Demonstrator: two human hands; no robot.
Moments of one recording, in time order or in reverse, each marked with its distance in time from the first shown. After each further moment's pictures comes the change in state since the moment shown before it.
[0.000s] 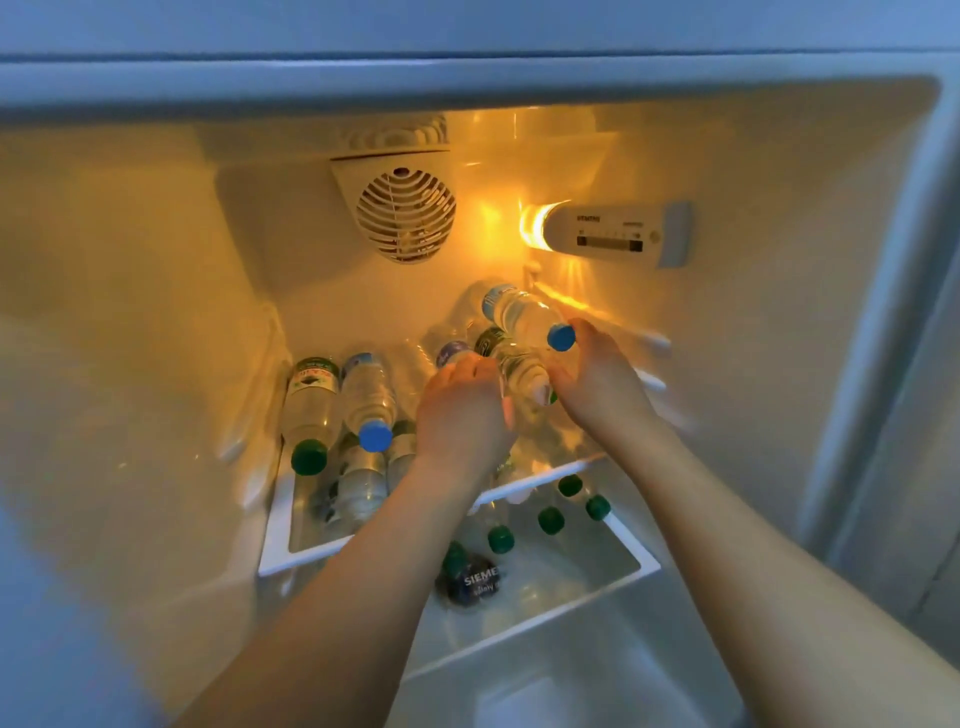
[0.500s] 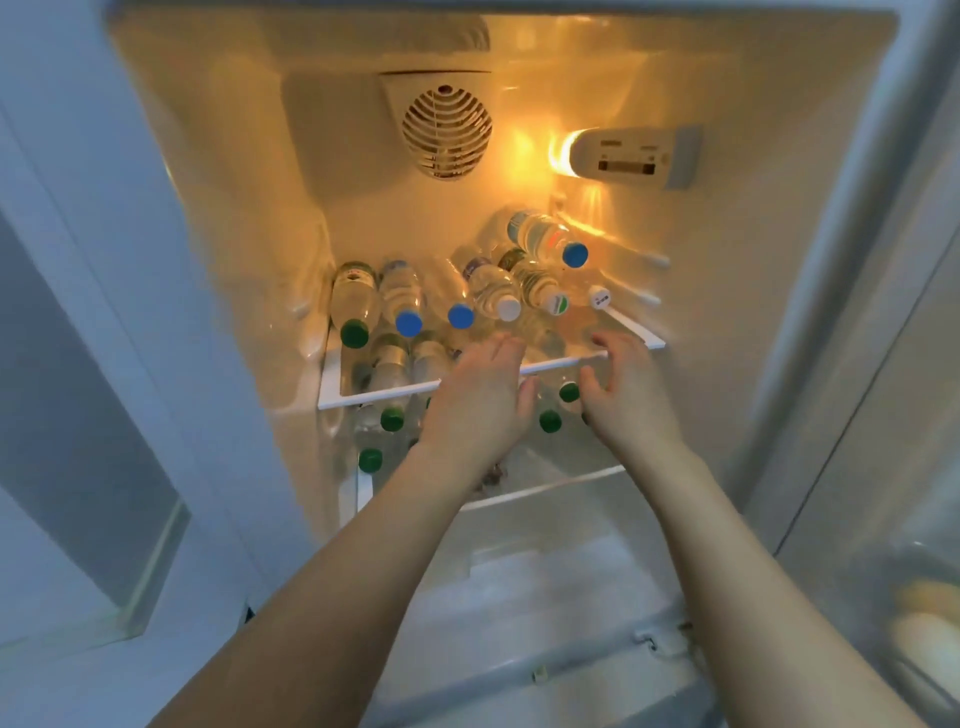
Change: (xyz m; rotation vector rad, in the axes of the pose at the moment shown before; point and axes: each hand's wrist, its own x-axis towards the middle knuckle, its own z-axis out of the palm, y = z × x) left_hand -0.122 0.025 -0.030 -0.154 0.006 0.045; right_hand -0.145 -0.013 -0.033 0.094 -0.016 -0.012
